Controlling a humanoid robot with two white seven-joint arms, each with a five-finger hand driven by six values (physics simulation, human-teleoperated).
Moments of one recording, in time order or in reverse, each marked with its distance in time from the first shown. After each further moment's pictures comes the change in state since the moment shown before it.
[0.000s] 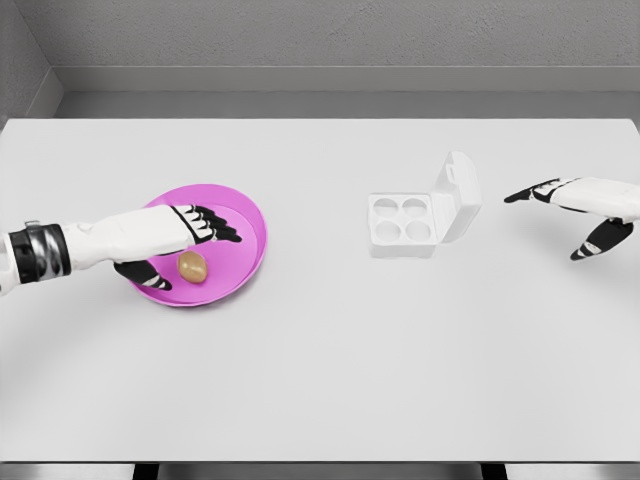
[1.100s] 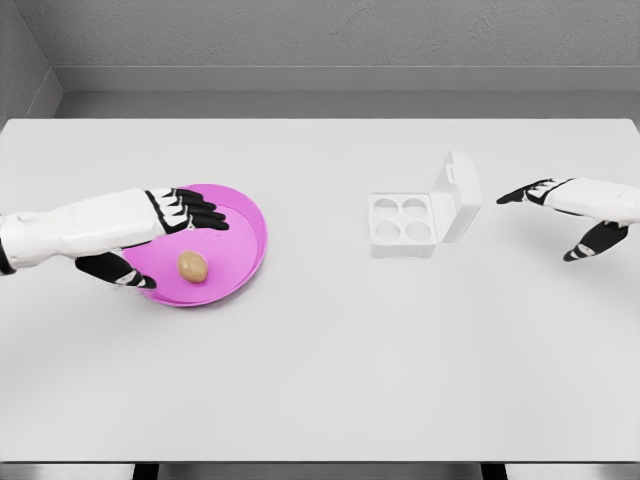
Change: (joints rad) left arm 0.055 0.157 0.068 -0.192 0.288 0.001 0.006; right arm 0.057 -0.001 -0.069 -0.072 0.005 -0.003 -0.002
